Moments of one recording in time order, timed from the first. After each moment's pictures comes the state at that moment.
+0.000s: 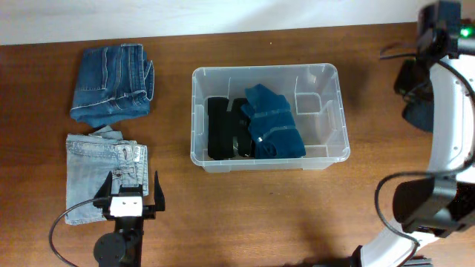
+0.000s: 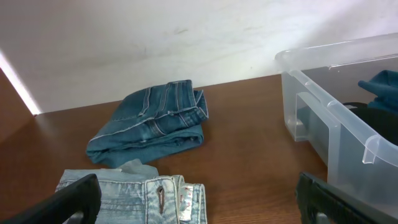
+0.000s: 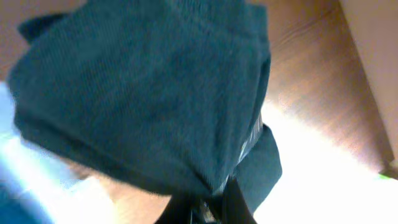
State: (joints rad) left arm 0.04 0.01 0.01 -0.07 0.03 0.16; right arm -0.20 1.89 2.11 -1.54 0.33 0.26
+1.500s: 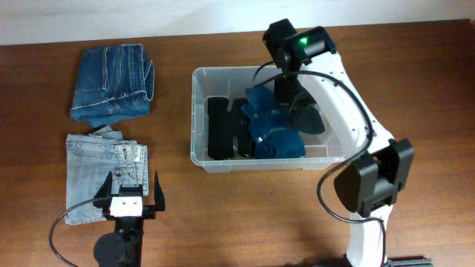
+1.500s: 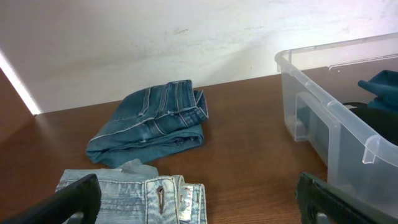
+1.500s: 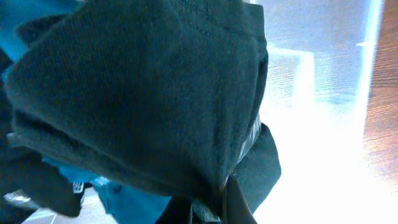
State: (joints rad) left arm 0.04 0.01 0.01 -0.07 0.03 0.16; right arm 0.35 2.12 2.13 -1.53 0.21 0.51
